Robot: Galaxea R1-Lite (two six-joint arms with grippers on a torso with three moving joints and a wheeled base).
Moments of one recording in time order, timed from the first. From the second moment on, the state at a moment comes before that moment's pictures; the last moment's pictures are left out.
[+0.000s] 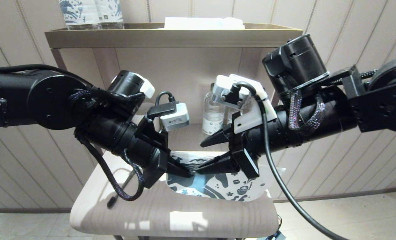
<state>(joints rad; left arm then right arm) -0.60 1.81 -1.47 0.56 -0.68 0.66 0.70 1.72 -1.53 0.39 0.52 -0.39</state>
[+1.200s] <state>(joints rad) -0.60 1.80 -1.45 0.56 -0.68 0.66 0.65 1.71 -1.49 0.39 0.56 -0.39</state>
